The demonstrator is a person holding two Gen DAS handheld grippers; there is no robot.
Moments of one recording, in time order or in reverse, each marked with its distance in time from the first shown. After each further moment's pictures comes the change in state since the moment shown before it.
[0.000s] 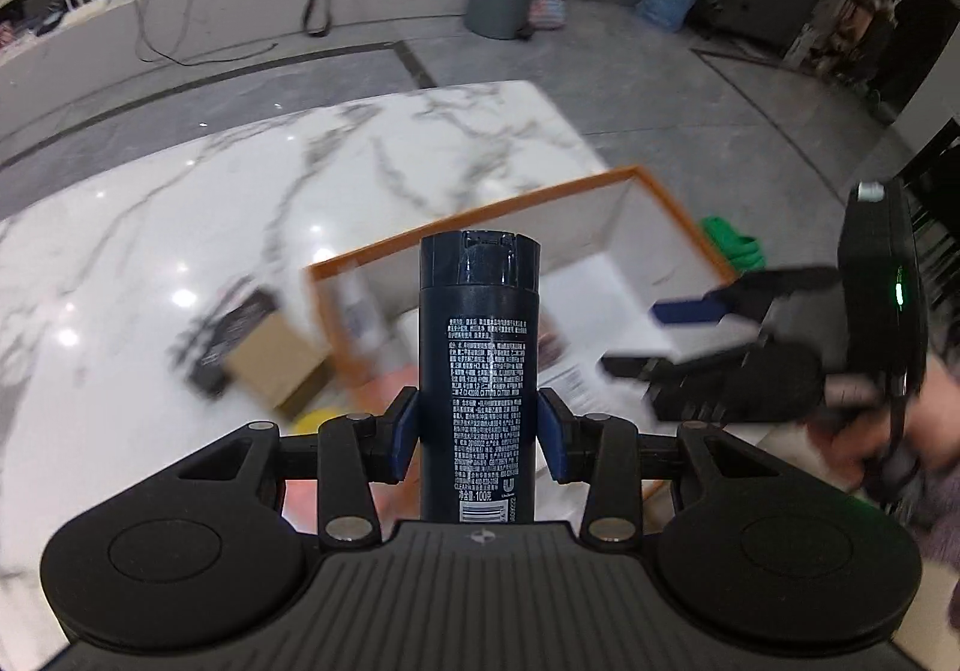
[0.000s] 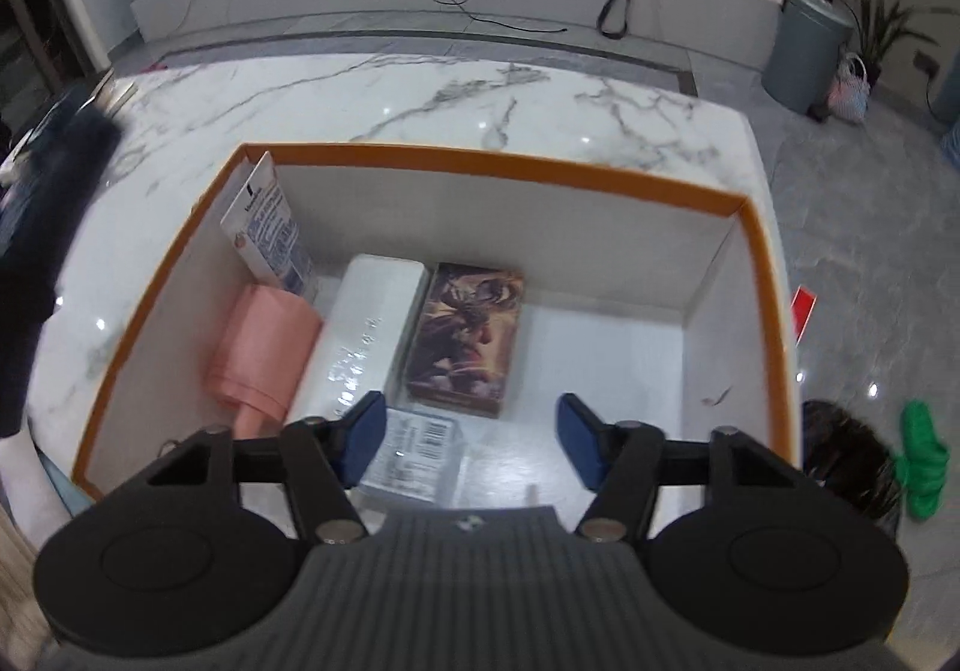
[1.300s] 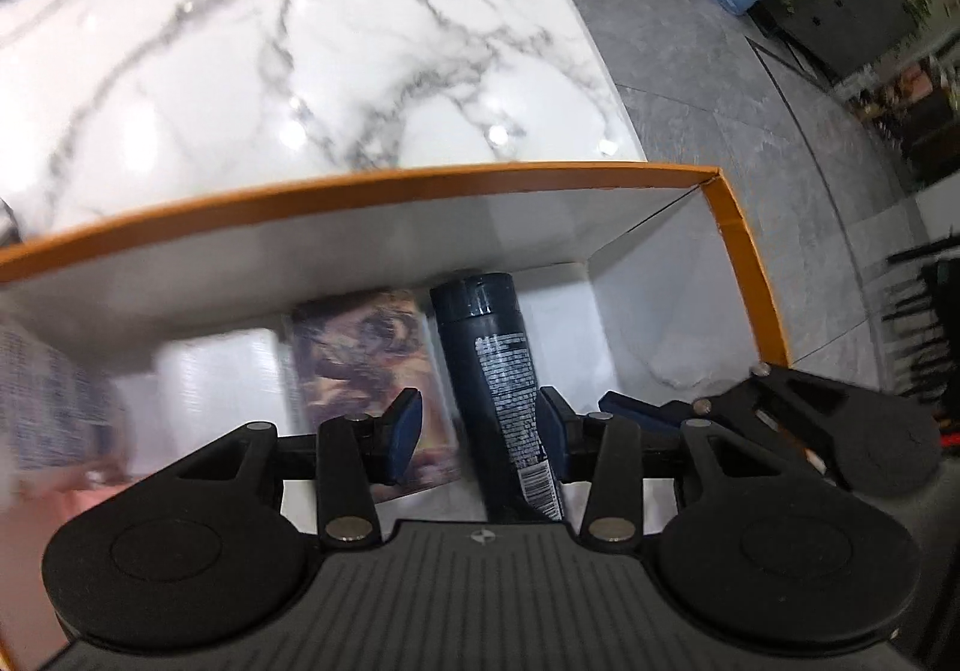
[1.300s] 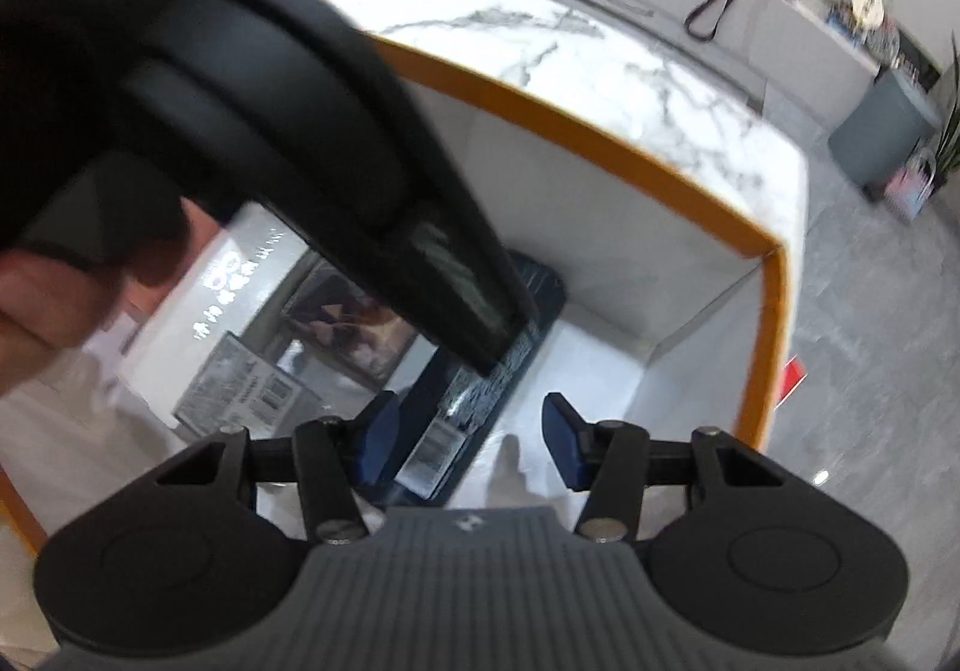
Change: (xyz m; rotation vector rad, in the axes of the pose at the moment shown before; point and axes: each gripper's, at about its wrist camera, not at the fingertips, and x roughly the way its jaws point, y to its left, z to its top) left arm 0.188 -0.019 0.048 -0.251 0.171 -0.065; right arm 0.058 -0.037 0.014 -0.262 0.148 0.013
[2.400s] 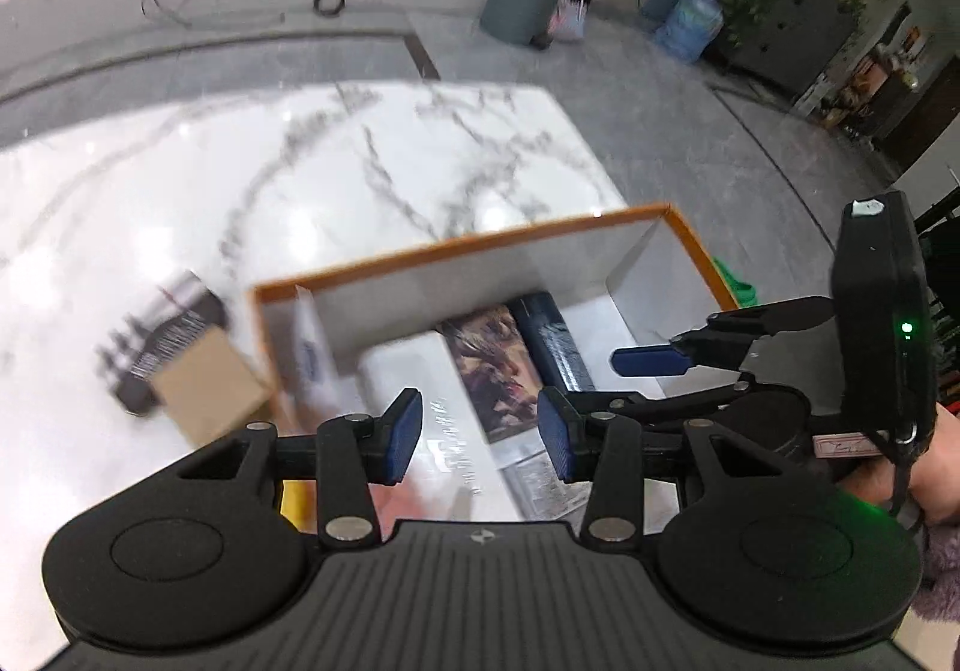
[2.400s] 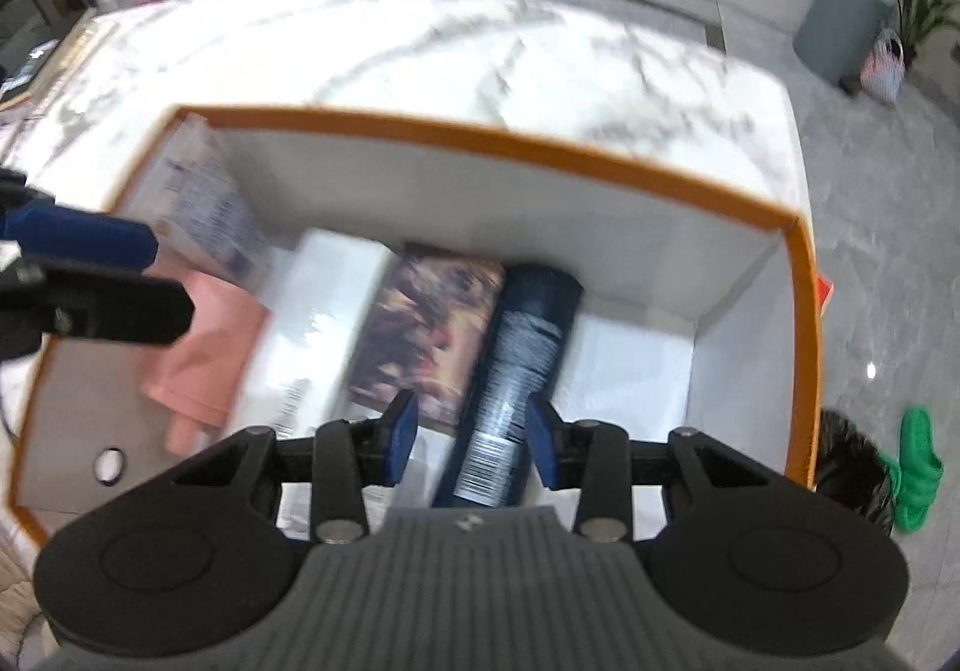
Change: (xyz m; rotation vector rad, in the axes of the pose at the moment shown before) left arm -0.133 0.049 -0.052 0.134 -0.205 0.022; right arm -0.032 0.018 0.026 0.212 -0.034 0.006
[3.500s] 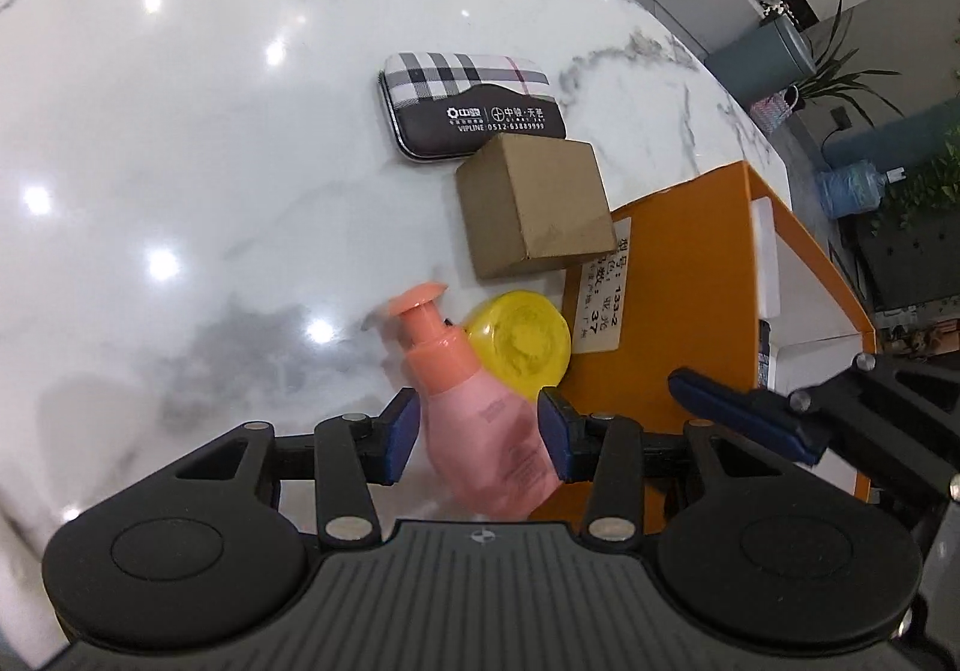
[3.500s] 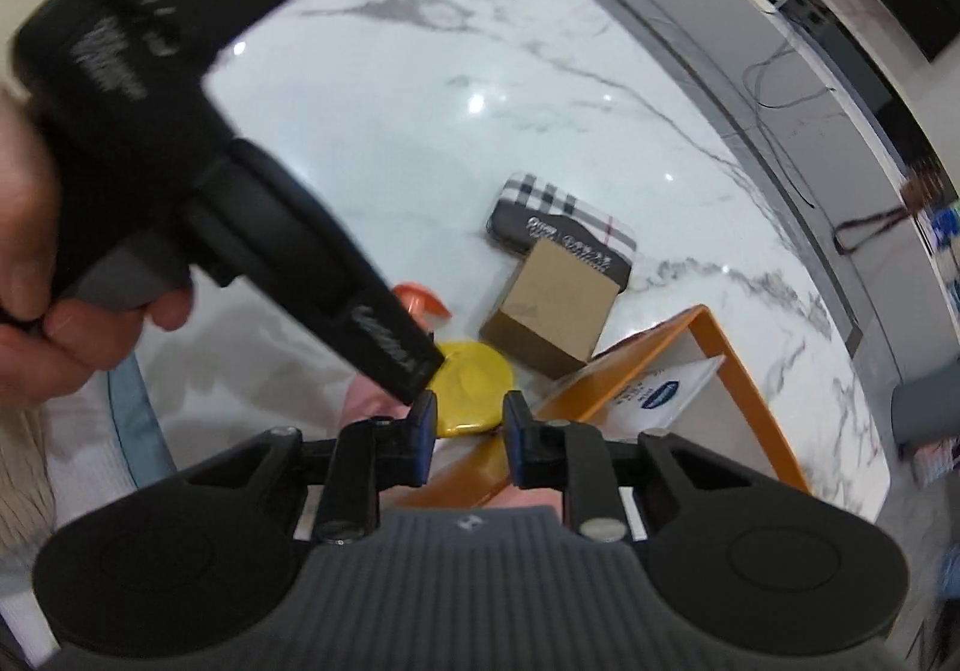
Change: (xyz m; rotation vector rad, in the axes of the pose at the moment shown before) left arm 0.031 0.154 -0.096 -0.648 0.091 -0.009; right arm 0.021 0.212 0.027 -0.754 0.004 0.038
